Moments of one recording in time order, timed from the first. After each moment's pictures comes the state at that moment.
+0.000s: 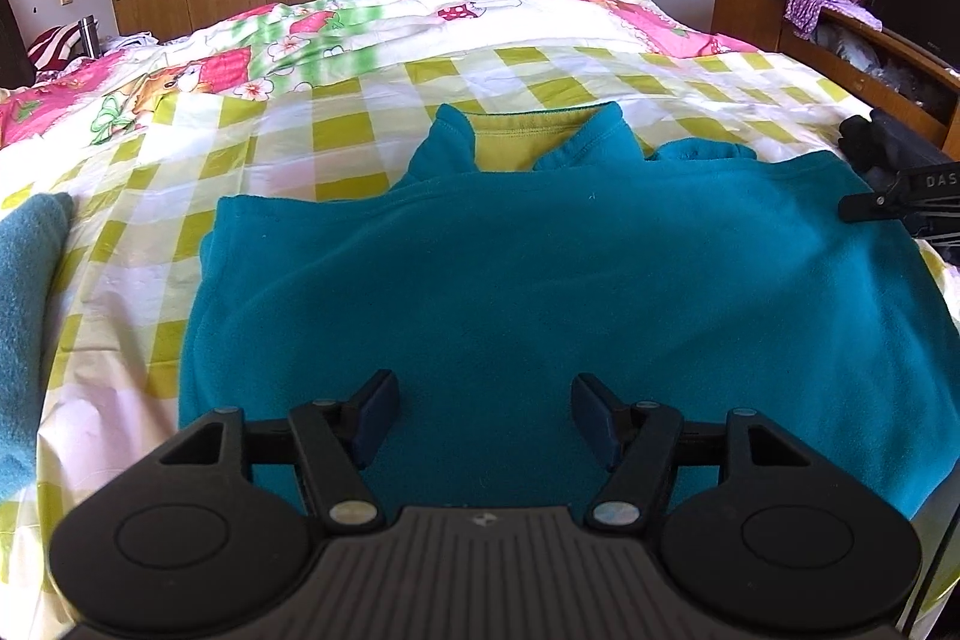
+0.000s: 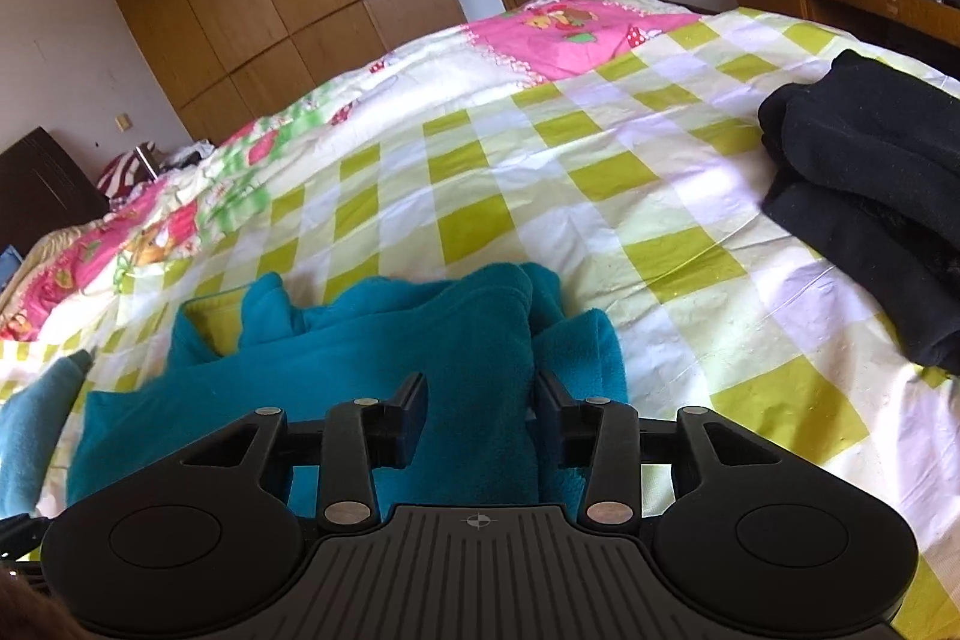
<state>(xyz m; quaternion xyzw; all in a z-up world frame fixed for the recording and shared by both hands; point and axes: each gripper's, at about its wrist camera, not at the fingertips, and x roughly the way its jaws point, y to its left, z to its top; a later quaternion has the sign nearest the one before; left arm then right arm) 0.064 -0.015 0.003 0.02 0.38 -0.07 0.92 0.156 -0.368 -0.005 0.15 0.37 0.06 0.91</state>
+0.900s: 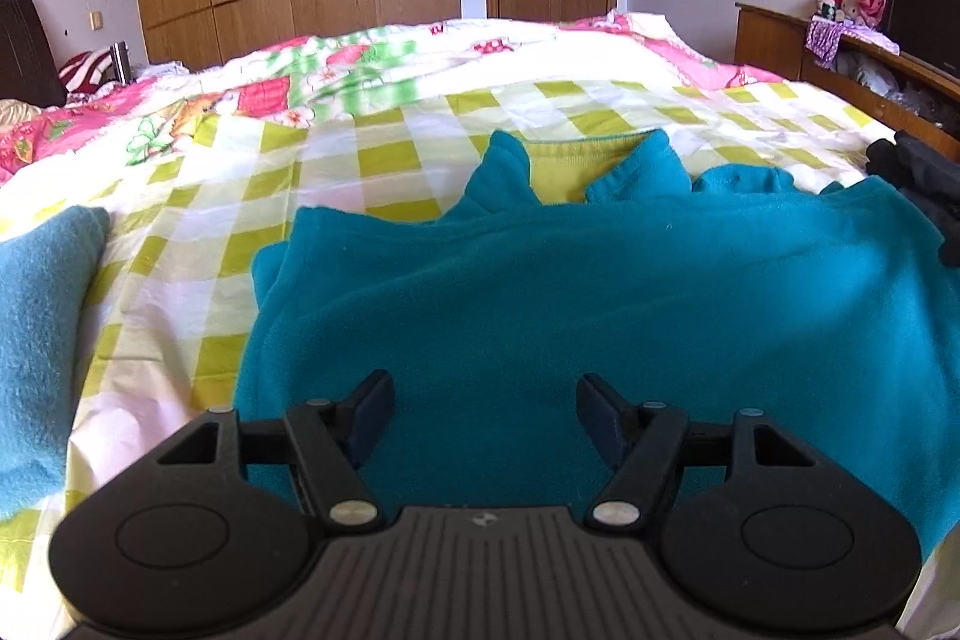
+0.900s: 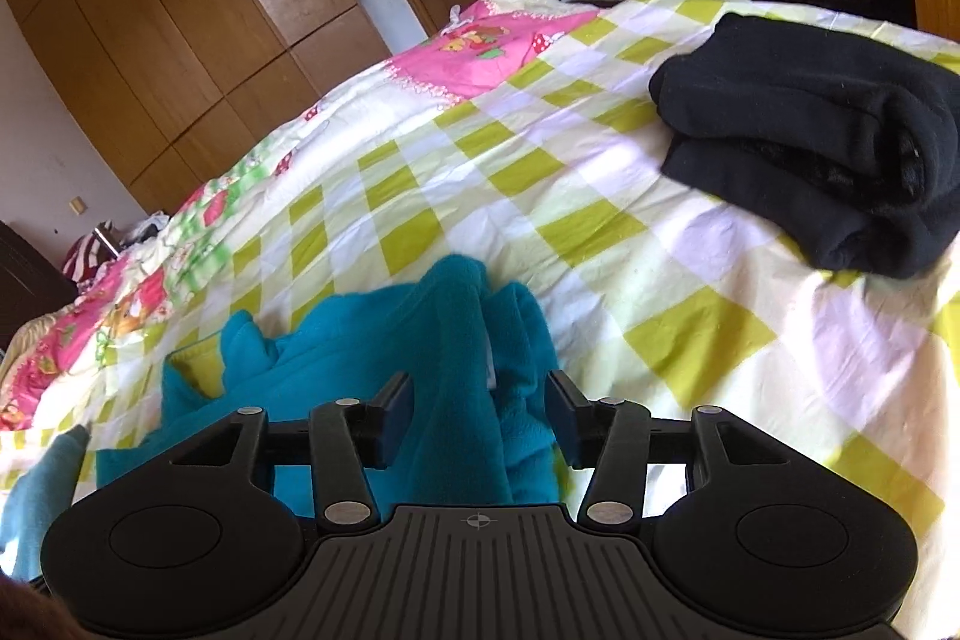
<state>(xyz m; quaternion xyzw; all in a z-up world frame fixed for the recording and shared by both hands) 0.053 0.004 -0.004 0.03 0.32 -0.04 0.94 0.098 -0.392 -0.002 0.23 0.36 0.01 0.90</state>
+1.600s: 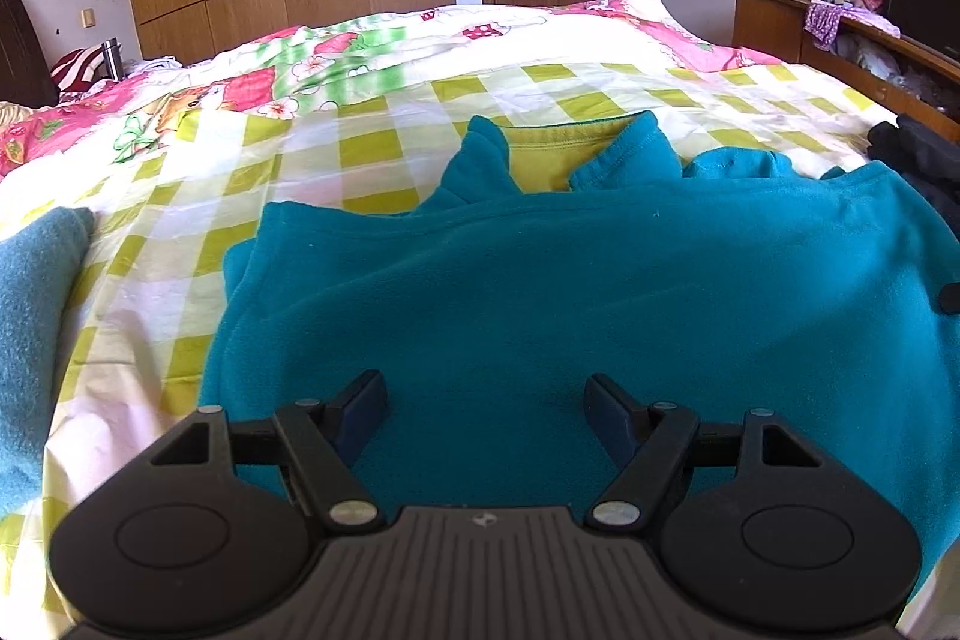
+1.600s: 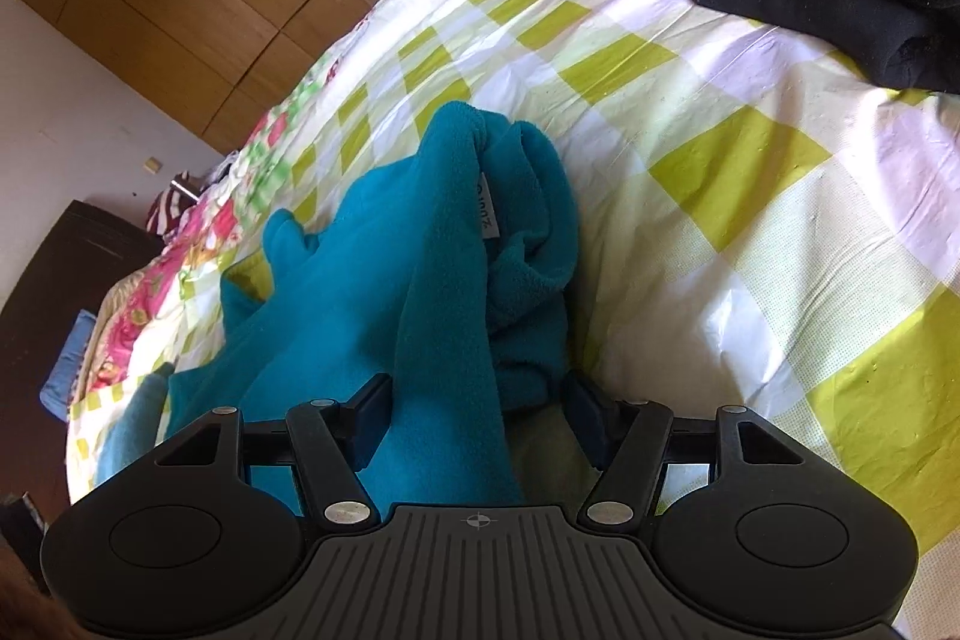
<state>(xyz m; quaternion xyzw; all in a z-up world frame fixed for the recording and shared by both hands) 0.070 -0.013 -0.012 0.03 0.35 -0.05 0.94 0.106 -0.419 -0.047 0.30 0.42 0.13 0.84</state>
